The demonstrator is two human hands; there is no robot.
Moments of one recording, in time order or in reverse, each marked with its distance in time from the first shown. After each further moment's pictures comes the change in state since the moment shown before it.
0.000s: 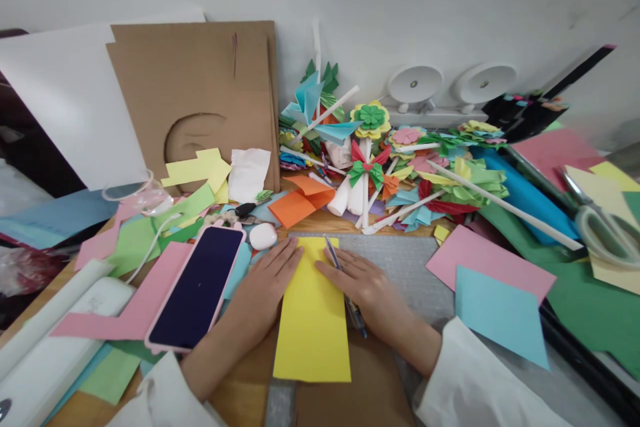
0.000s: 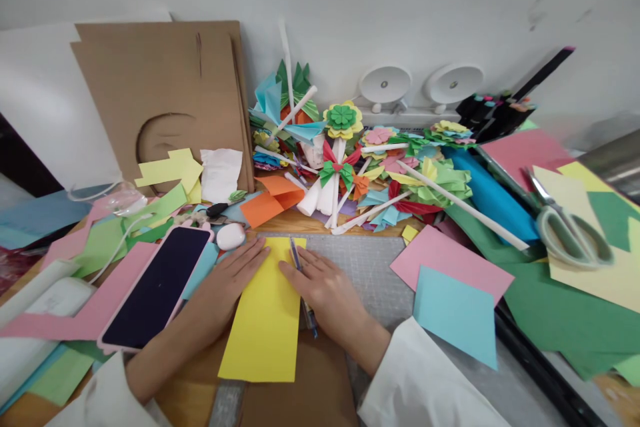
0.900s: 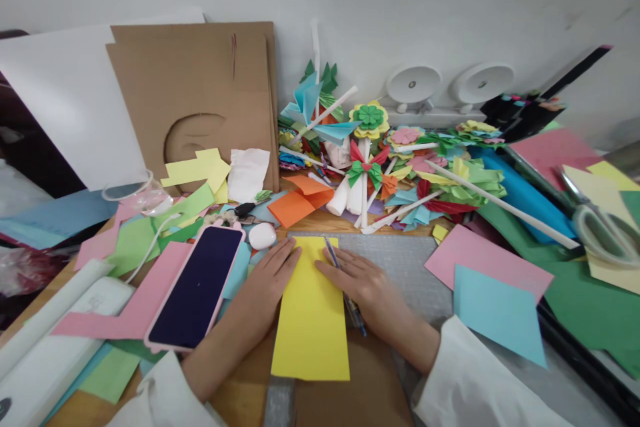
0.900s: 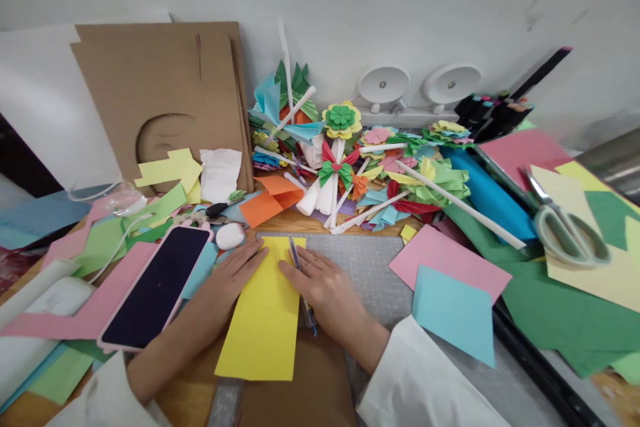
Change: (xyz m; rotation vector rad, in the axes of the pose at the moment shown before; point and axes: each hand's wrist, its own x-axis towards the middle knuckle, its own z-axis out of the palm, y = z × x) left_hand -0.001 0.000 0.004 -0.108 0.038 -0.012; right_hand 0.000 0.001 -0.001 0.030 -0.007 0.009
